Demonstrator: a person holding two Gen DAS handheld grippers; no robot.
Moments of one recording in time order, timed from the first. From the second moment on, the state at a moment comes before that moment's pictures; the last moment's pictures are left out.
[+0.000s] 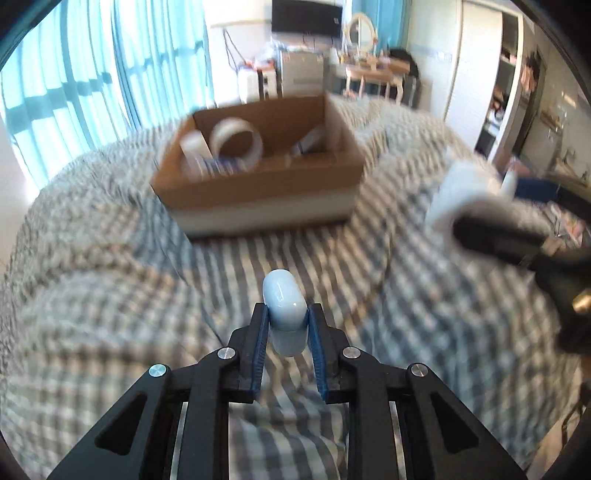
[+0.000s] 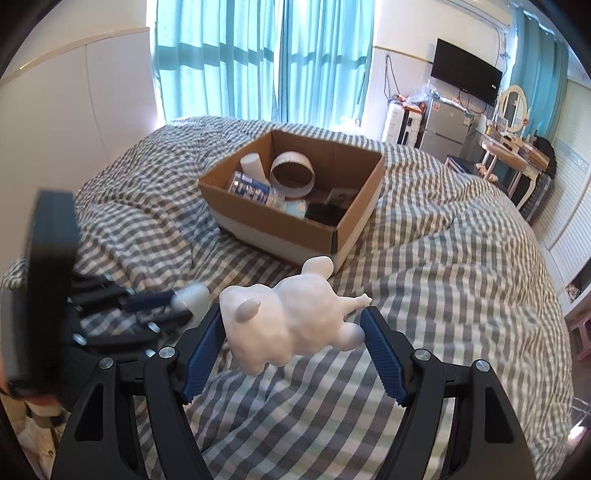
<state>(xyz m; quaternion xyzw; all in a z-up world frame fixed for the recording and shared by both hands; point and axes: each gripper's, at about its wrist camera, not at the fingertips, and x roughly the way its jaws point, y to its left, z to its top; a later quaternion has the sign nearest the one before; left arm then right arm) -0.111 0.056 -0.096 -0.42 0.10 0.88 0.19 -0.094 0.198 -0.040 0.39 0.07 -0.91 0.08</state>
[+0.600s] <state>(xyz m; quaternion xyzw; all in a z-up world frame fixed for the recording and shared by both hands) -0.260 0.065 -0.015 -0.34 0.08 0.92 0.18 -0.224 0.195 0.010 0.35 0.08 -0.93 0.09</state>
